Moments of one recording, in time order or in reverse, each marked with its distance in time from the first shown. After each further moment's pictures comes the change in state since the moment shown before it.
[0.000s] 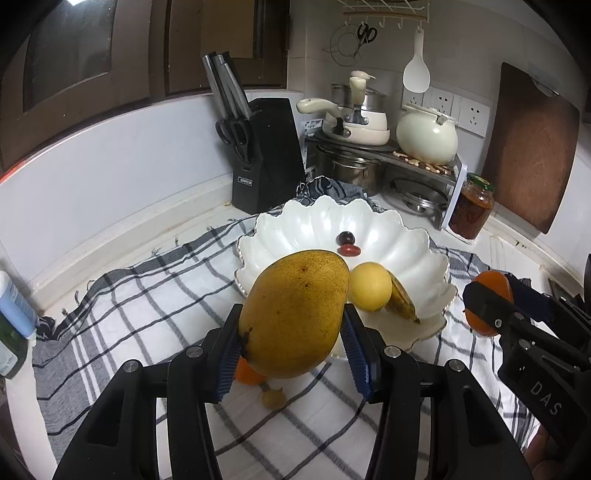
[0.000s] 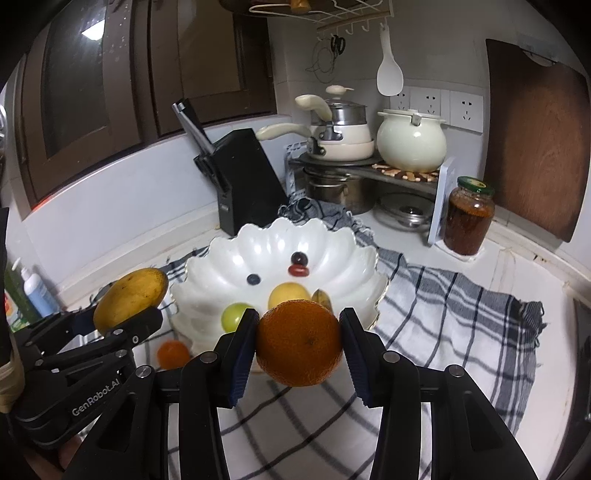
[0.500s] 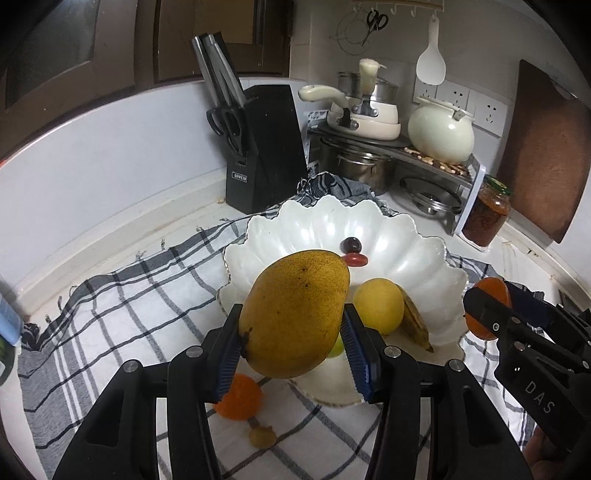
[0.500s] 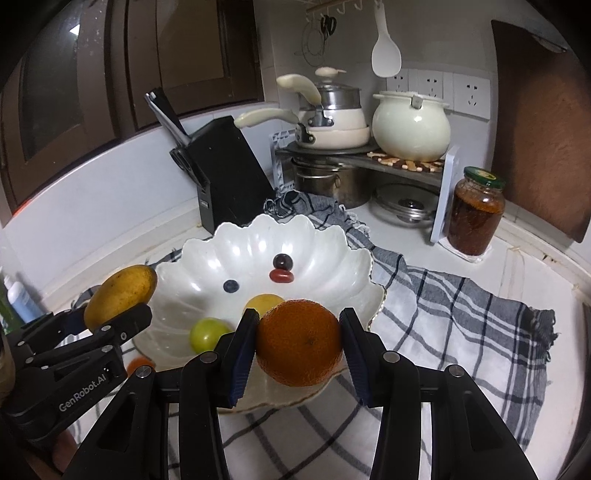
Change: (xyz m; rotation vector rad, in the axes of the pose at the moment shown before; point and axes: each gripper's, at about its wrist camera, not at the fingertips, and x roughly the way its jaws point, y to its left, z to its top) left arm 0.049 -0.004 0.018 -0.019 0.030 0.009; right arm 0.053 -0.022 0.013 0.010 0.043 -0.004
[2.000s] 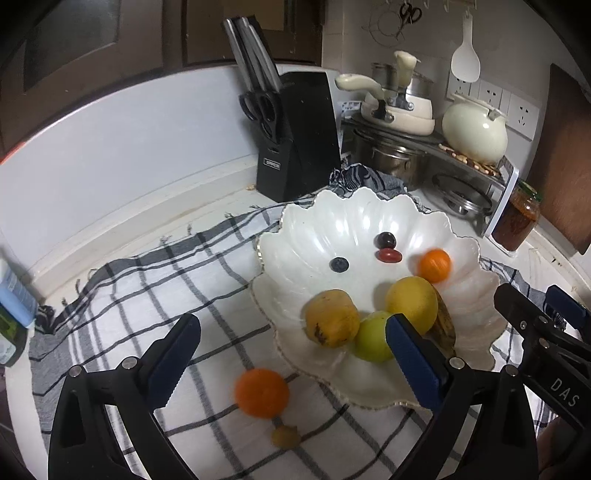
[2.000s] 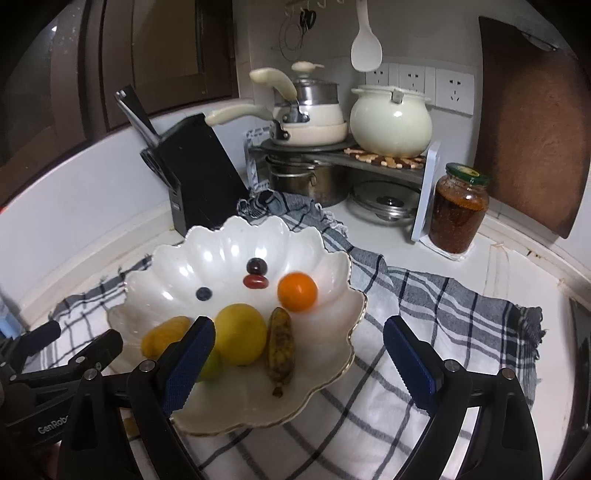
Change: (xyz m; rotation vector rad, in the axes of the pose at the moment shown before) left arm 0.000 0.014 -0.003 -0.052 0.028 0.099; right arm 0.007 -0.003 0.007 0.027 -0.002 -0.095
